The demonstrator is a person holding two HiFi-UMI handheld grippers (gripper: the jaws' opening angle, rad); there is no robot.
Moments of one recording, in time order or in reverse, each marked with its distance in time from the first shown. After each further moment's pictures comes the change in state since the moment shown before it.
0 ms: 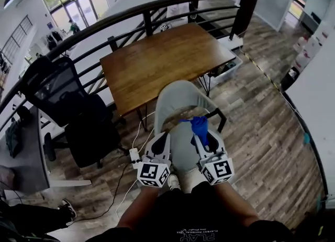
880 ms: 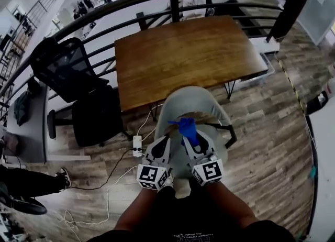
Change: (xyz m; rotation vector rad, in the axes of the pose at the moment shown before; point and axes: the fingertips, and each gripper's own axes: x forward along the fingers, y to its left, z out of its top) left arm 0.086 0.039 -0.063 -0.011 0.146 0.261; right arm 0.117 -0.042 -0.055 0.078 0.090 0.324
